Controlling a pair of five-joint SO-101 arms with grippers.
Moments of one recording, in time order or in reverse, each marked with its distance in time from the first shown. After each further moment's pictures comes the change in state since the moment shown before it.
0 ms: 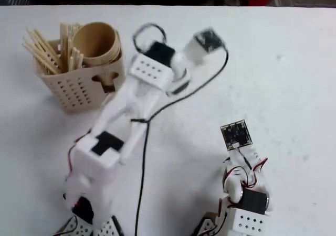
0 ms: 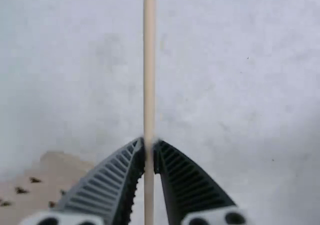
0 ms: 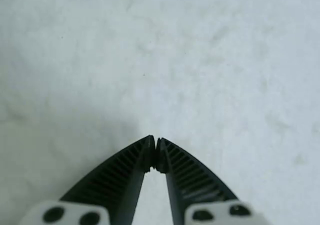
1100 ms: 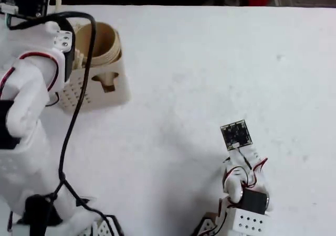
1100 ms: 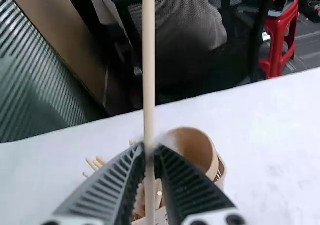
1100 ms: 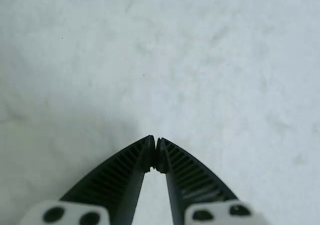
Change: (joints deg) left arm -28.0 -46.7 0.6 -1.1 11.5; right arm 0.0 0.0 0.0 0.0 0.0
